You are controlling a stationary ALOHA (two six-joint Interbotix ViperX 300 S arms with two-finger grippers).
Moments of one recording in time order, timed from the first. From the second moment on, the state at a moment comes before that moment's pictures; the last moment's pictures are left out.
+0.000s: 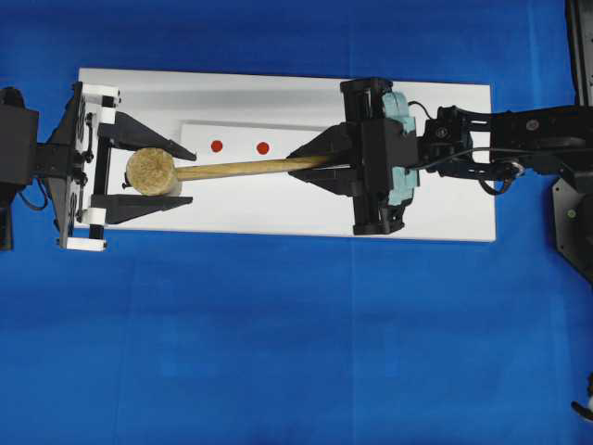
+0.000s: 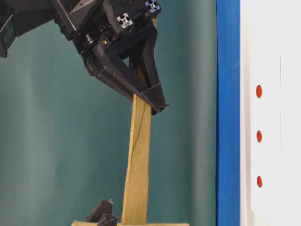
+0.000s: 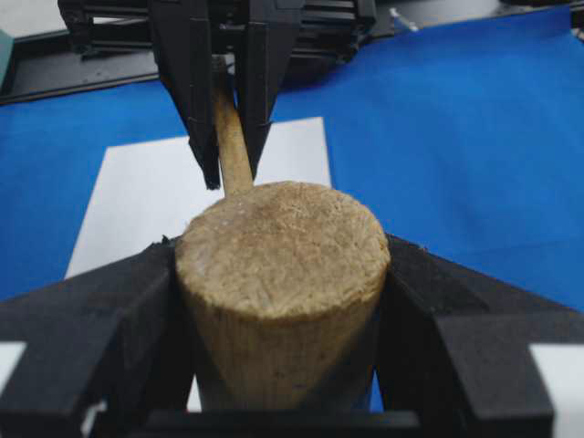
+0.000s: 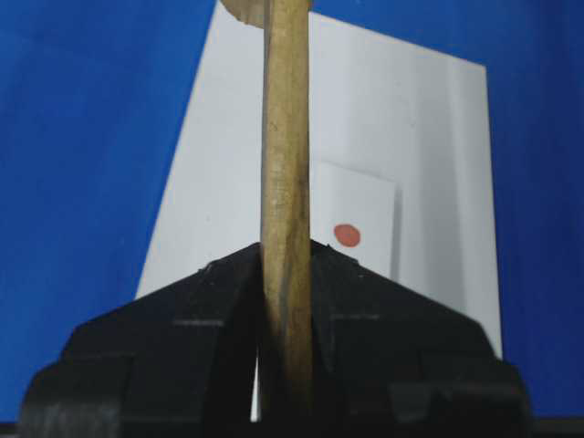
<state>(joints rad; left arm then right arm) -0.02 -0.49 1.03 -0.02 -0.40 0.17 -0.05 -0.17 0.69 0.25 -0.09 -0.37</state>
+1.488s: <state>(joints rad) -0.02 -1.02 1.22 -0.02 -0.04 0.16 -0.07 -0.24 0.75 0.25 -0.06 -0.26</state>
